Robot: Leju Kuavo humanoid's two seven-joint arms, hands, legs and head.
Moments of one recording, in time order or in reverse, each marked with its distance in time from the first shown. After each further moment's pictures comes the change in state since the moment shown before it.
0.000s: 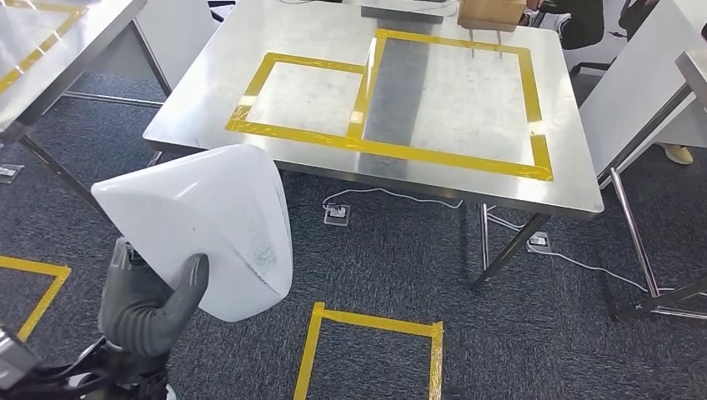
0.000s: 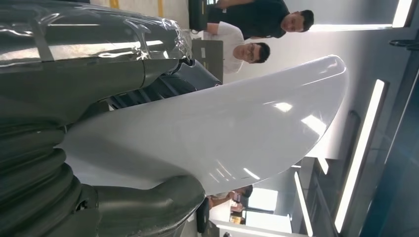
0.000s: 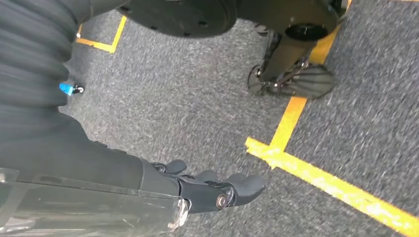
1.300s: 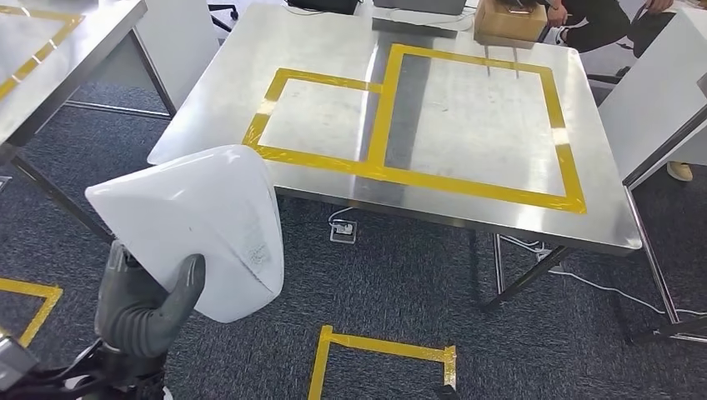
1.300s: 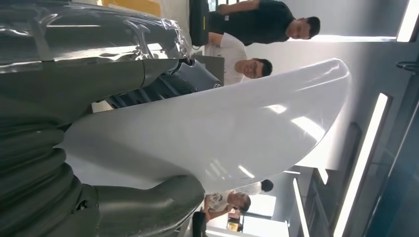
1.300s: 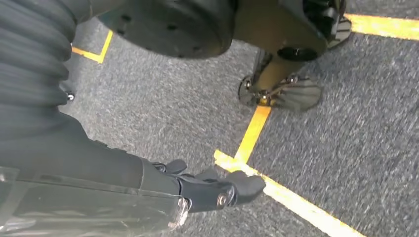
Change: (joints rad) left arm 0.003 0.001 0.000 0.003 -0.001 0.000 0.007; right arm -0.003 0.009 0.000 0.000 0.000 0.004 0.002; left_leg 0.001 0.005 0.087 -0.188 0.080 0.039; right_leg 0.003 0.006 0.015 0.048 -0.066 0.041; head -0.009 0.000
